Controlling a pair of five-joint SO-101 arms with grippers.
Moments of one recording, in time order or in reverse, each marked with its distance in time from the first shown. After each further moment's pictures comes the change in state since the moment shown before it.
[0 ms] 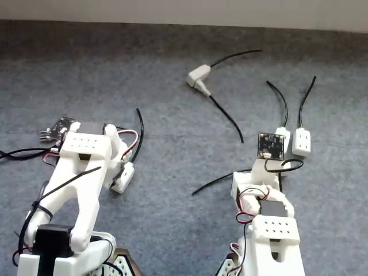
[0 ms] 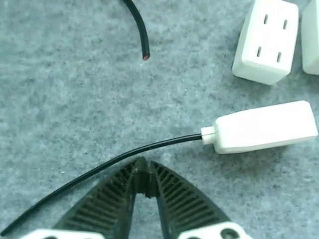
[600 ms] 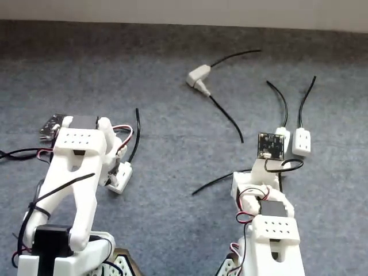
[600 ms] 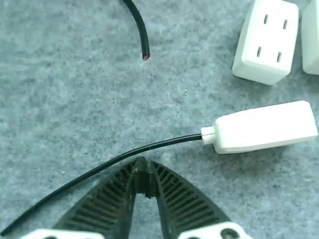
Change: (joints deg) left arm -1.5 0.0 -5.7 9.1 -0.1; right arm 0.0 0.0 0.0 0.0 0.0
